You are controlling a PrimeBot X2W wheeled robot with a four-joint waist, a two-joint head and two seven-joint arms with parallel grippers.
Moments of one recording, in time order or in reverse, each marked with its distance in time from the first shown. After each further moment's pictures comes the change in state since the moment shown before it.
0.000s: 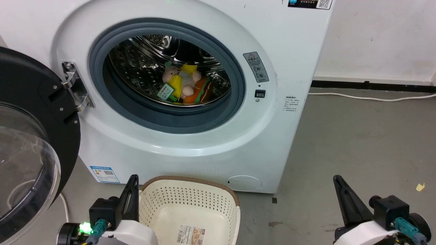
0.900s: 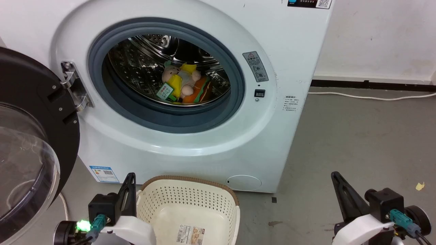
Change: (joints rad) left arm -0.004 -0.025 0.035 -0.025 0.049 -0.009 0.053; right arm -0.026 0.000 -0.005 -0.006 -0.045 0.000 0.055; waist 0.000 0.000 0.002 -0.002
